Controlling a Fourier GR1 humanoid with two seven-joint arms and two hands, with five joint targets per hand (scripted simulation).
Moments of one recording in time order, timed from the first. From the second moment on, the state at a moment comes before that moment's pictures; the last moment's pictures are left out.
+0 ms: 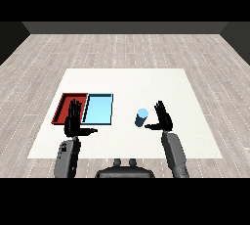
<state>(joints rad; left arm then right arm) 0.00 0.04 0.07 -1.59 0.17 -0.09 -0.42 -0.16 -0.02 -0.07 -1.23 -0.21 0.15 -0.28</state>
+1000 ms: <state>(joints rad) 0.00 0.04 0.07 -1.59 0.16 -0.09 -0.44 -0.31 -0.01 -0.01 -0.94 -0.23 0.12 -0.40</state>
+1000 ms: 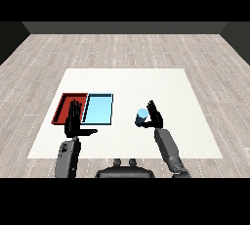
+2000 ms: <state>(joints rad) 0.00 0.04 0.08 -1.61 0.16 -0.08 -0.41 -0.41 0.00 0.09 -0.84 -0.31 0.05 -0.42</state>
